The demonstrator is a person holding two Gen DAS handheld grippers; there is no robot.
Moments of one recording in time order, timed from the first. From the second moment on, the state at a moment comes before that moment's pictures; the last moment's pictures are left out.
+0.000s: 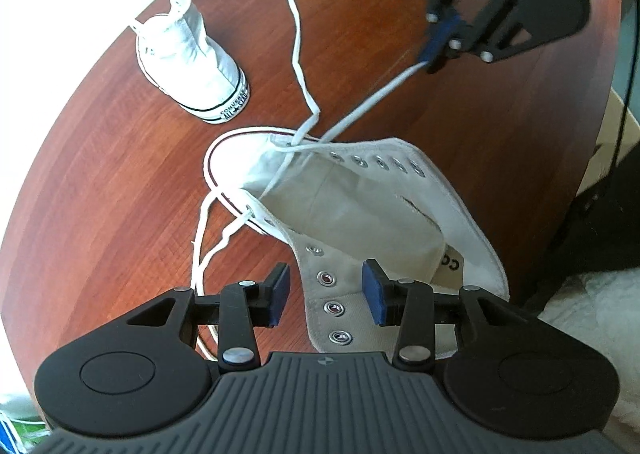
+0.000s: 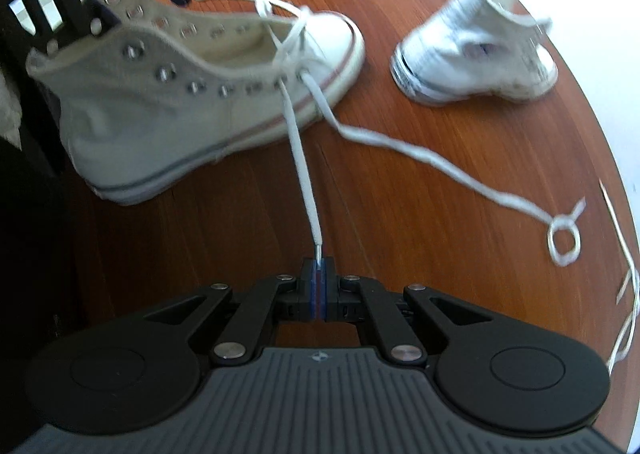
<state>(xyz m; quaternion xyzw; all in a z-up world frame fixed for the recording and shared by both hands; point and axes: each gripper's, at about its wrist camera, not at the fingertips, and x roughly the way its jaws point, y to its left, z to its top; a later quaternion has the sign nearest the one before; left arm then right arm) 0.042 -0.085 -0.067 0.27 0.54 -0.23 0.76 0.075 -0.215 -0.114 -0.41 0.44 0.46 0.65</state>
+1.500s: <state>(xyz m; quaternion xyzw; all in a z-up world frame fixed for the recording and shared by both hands) 0.042 -0.048 -0.047 0.14 0.56 -0.17 0.80 0.068 -0.162 -0.103 -0.34 0.41 0.48 0.70</state>
